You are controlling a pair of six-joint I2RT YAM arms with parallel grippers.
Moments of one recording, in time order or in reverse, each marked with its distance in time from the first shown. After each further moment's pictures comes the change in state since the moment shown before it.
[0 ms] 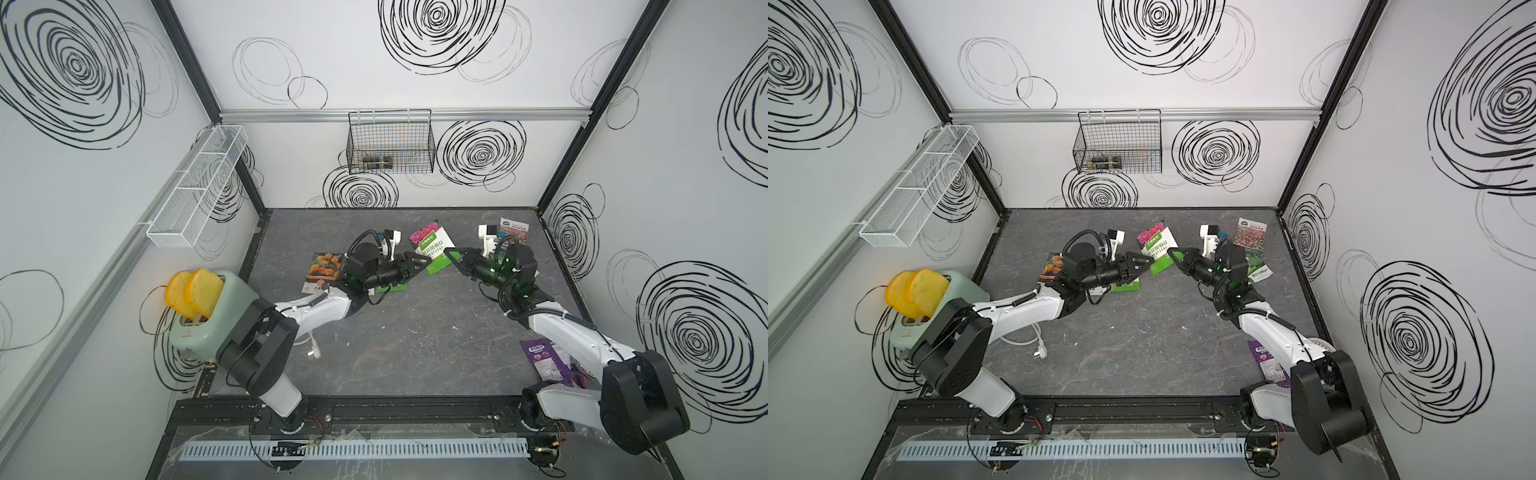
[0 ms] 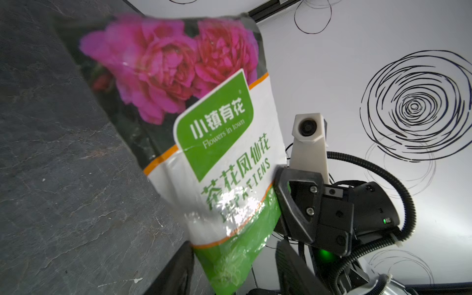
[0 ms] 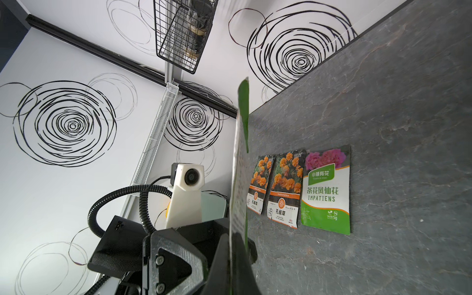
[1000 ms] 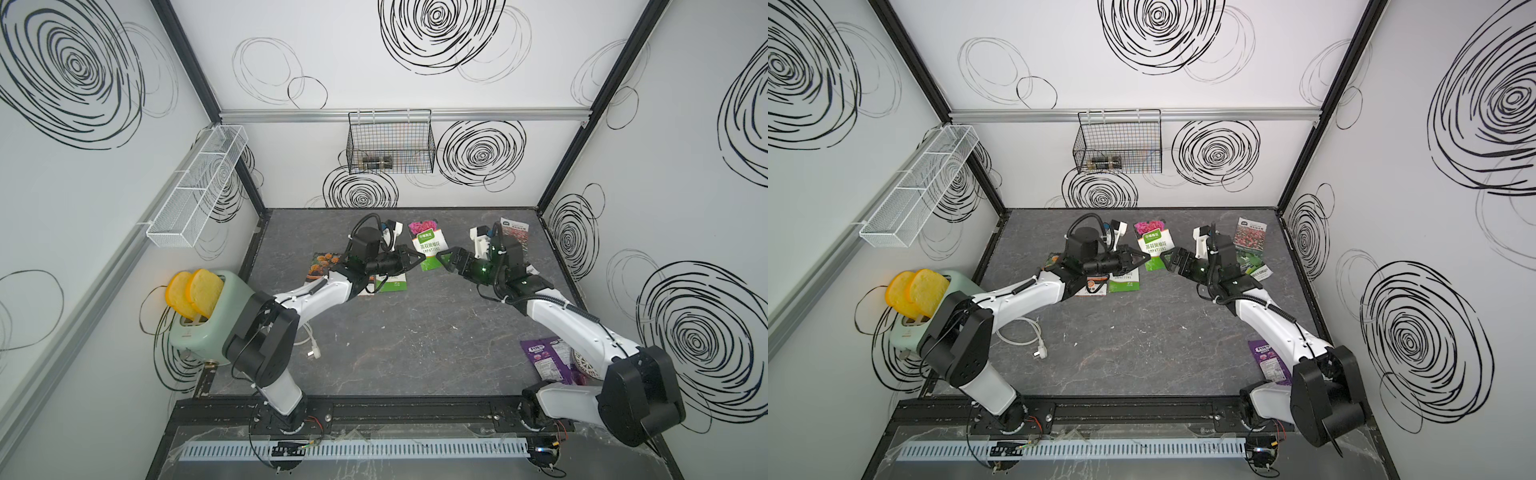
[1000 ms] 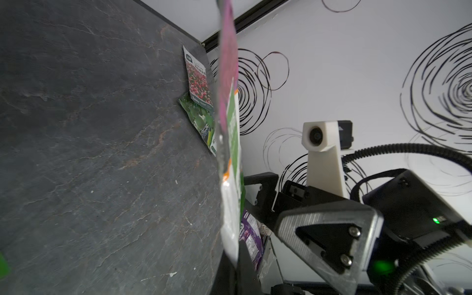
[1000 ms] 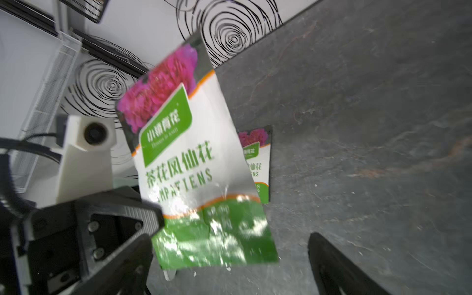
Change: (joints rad) left arm 0.068 0.075 0.247 -0.391 0.051 0.275; right arm 0.025 0.036 0.202 -0.600 0.203 -0.389
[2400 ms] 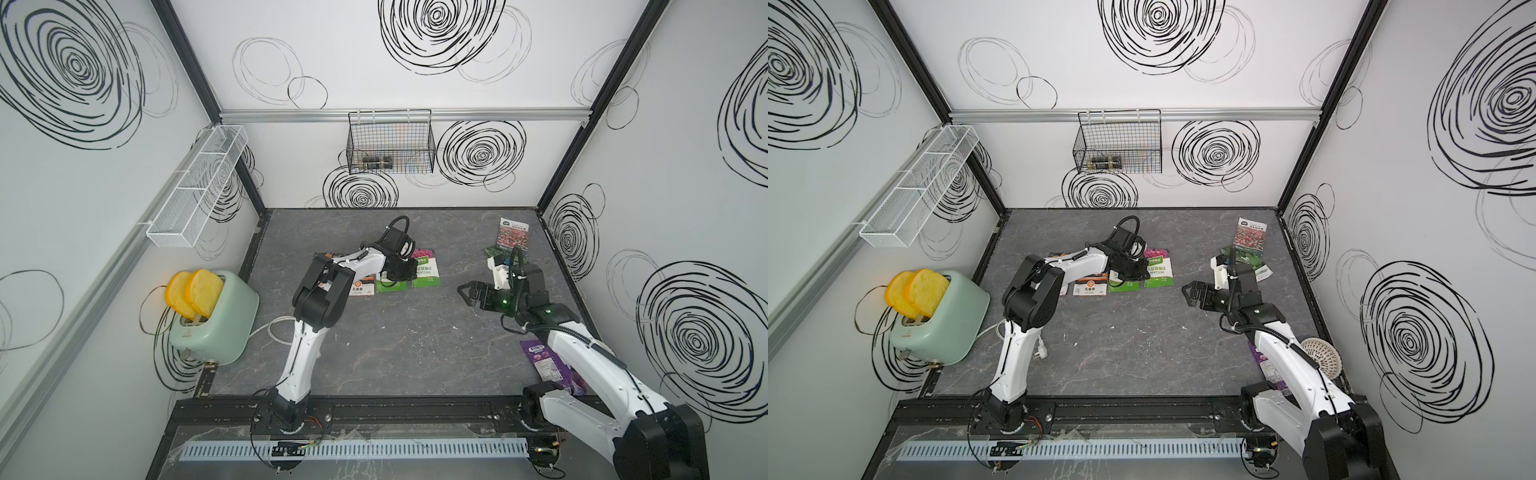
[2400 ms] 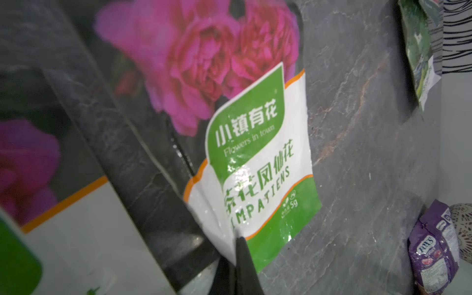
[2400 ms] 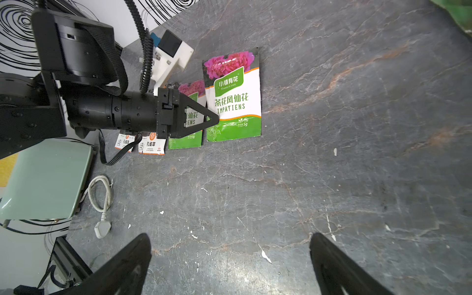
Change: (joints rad) left arm -0.013 0.566 0.481 -0.587 -0.241 0.428; right arm -0.102 -0.283 -0.254 -0.171 0.002 -0.233
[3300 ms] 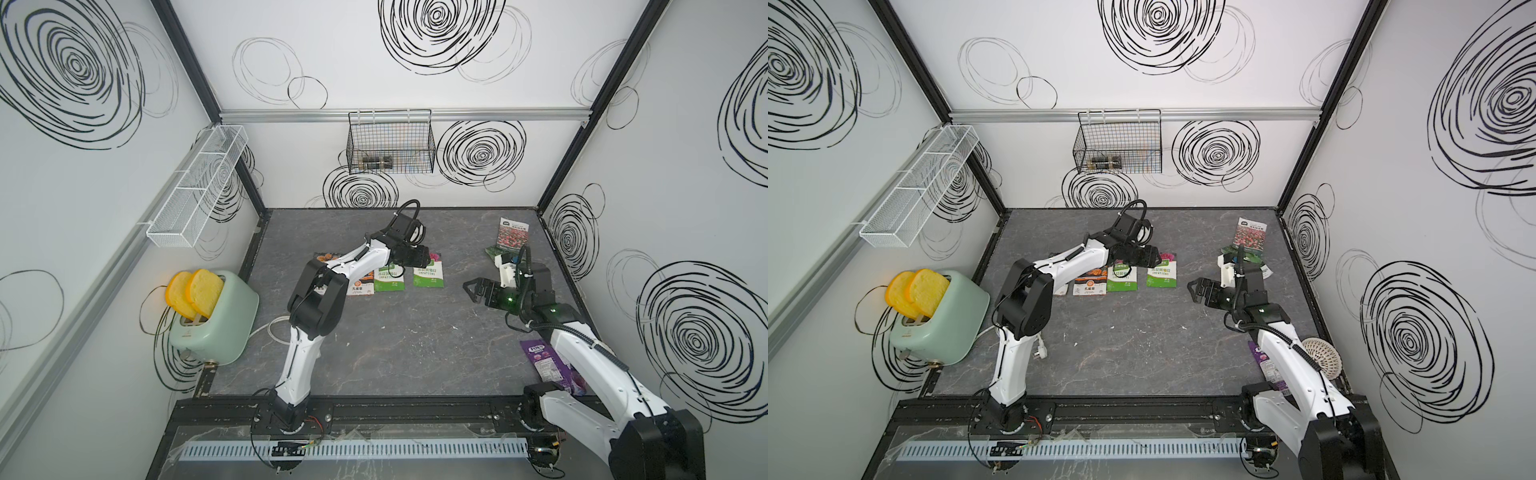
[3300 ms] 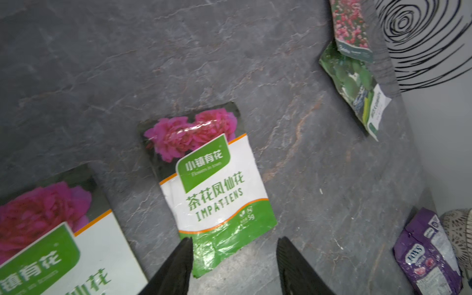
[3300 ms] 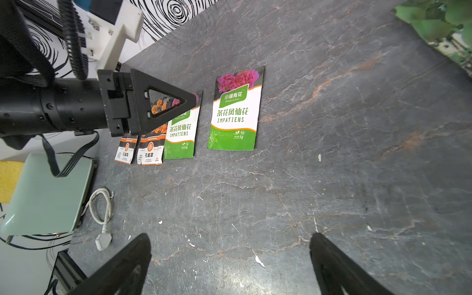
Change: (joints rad) left arm -0.071 -0.090 0.134 -0.066 -0.127 0.043; right arm -0.068 -0.002 0.012 -0.004 -0.023 0.000
